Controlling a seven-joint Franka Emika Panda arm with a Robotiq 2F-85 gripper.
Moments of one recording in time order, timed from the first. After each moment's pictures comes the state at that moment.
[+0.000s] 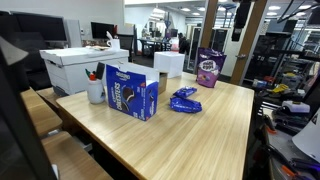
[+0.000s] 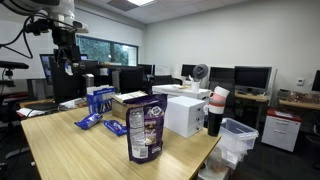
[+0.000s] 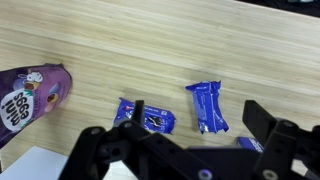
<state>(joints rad) 0.05 -0.61 0.09 -2.49 -0.05 1.86 0.02</state>
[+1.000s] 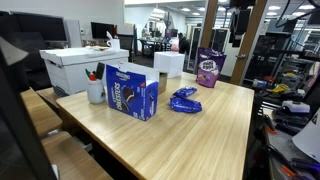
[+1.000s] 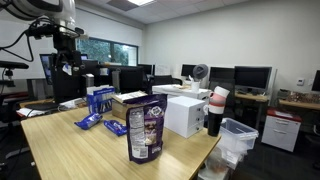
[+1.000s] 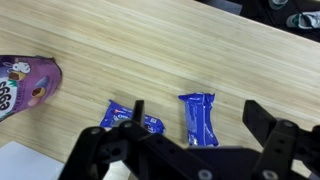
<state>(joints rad) 0.09 -0.56 0.09 -2.48 -0.08 1.85 -0.04</state>
